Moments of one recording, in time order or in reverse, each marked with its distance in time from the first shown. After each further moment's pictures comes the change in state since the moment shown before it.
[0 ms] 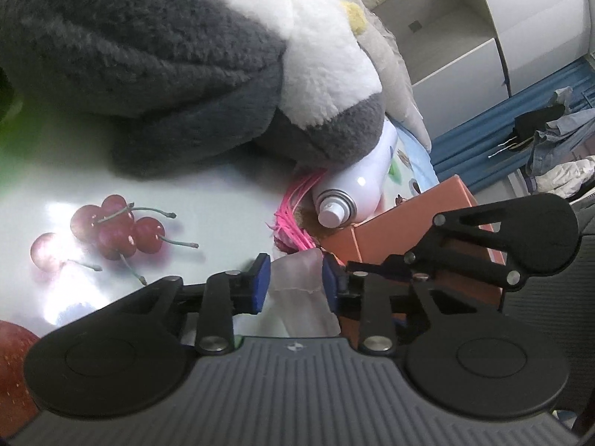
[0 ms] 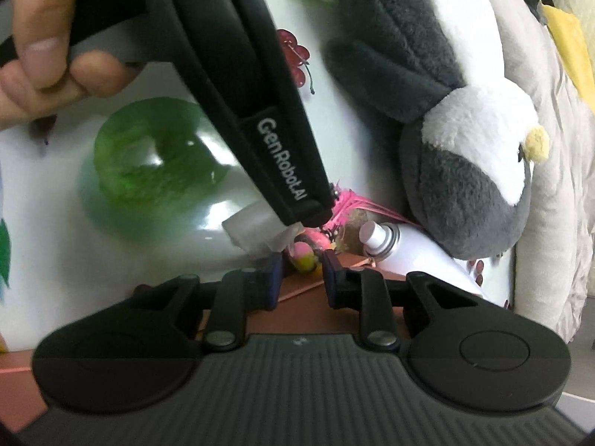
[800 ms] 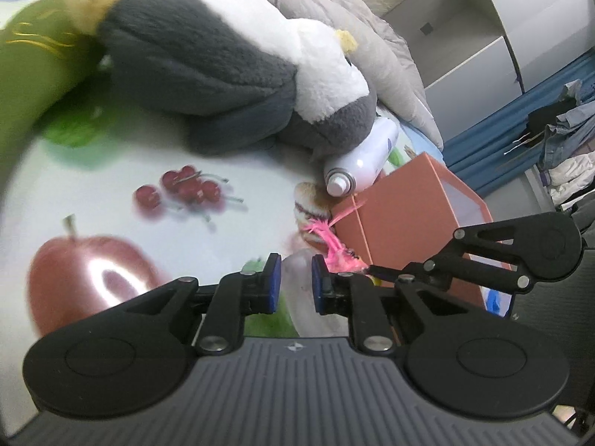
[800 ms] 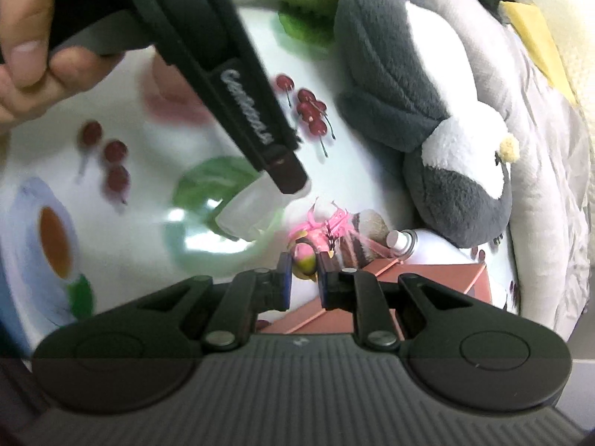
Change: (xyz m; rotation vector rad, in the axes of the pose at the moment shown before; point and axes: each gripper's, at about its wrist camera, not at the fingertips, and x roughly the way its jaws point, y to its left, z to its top) left arm -0.090 -0.011 -0.033 0.024 -0.017 0.093; right arm -0.075 0.054 0.001 0.156 -0.117 -0.029
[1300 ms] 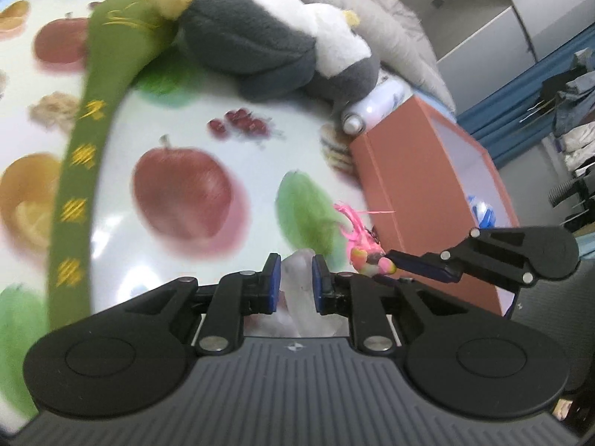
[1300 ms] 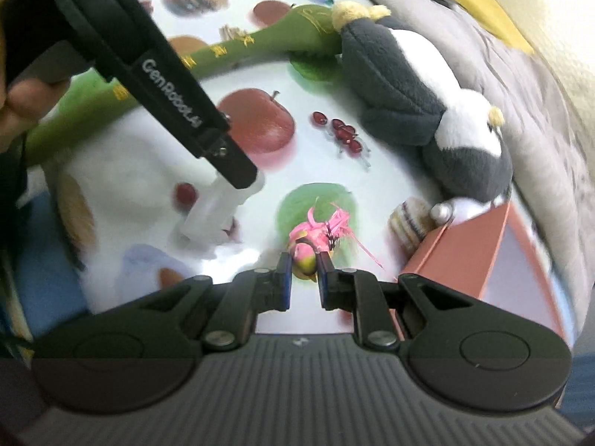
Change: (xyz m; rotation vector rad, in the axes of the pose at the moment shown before) left arm -0.087 0.004 -0.056 0.047 0.079 0.097; right arm -0.053 0.070 -0.010 0.312 -0.122 -0.003
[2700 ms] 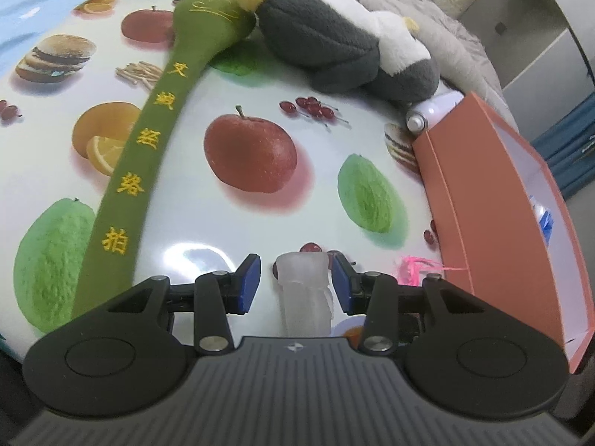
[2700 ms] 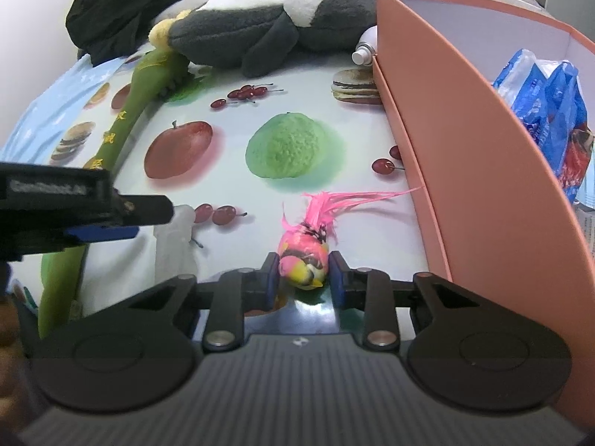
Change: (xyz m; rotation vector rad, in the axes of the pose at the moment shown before) left arm 0.000 -0.011 -0.051 -0.078 -0.102 0.243; right arm 0.031 0.005 -0.080 0.918 -0.095 -0.004
